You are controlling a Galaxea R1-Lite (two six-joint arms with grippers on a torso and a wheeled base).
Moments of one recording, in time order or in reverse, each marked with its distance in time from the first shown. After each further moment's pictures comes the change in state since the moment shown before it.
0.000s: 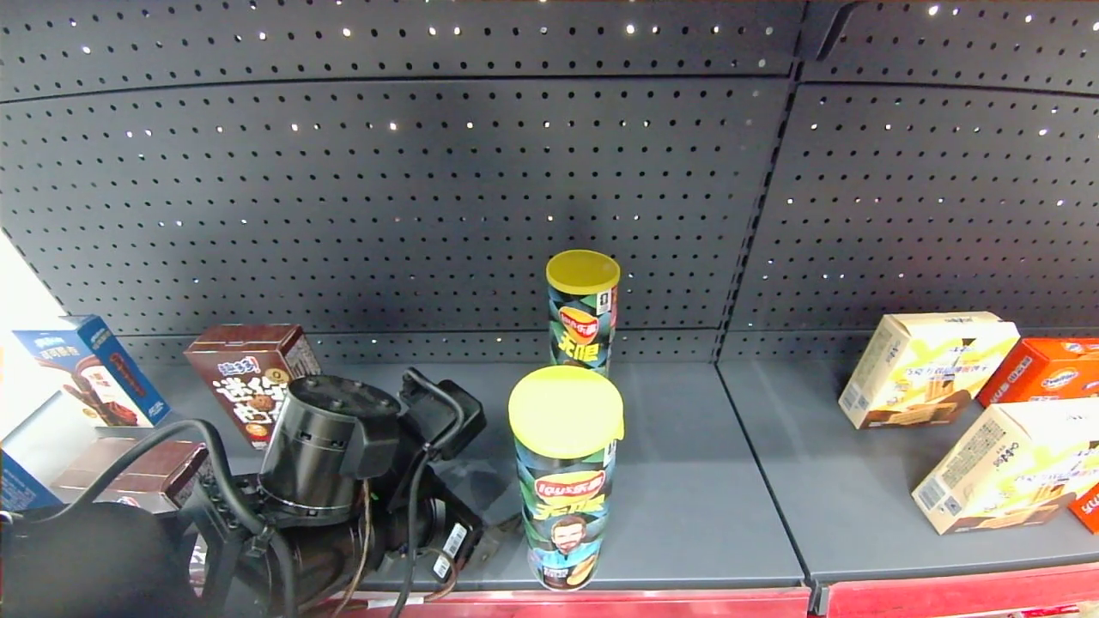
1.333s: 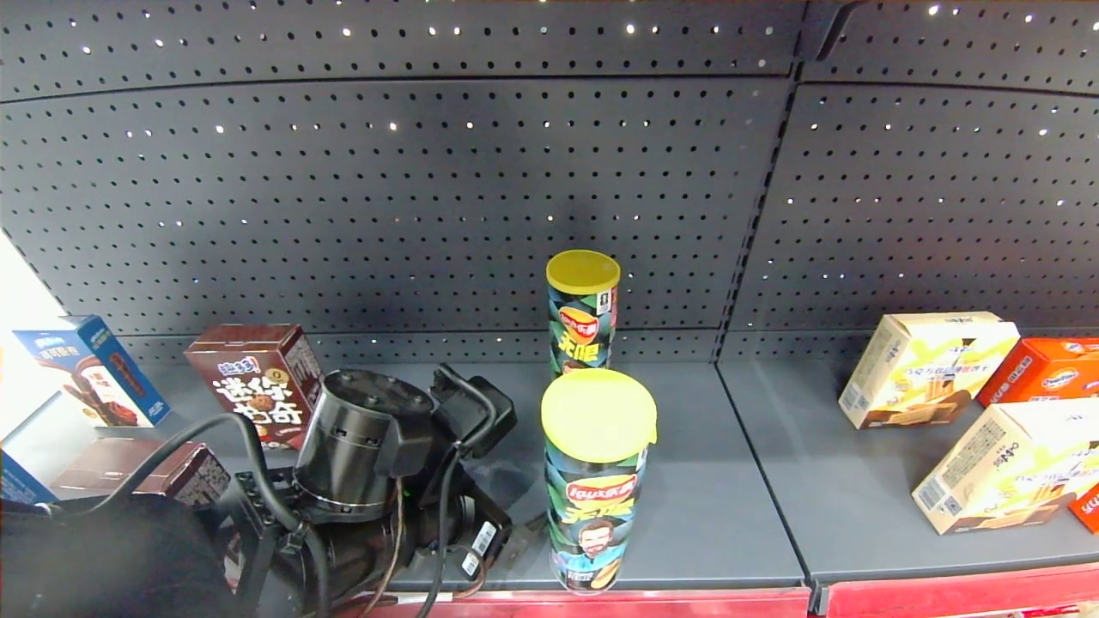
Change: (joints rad) left arm -0.050 0.035 -0.051 -0.004 0.000 -0.002; right arm 0.000 0.000 0.000 0.000 0.000 0.000
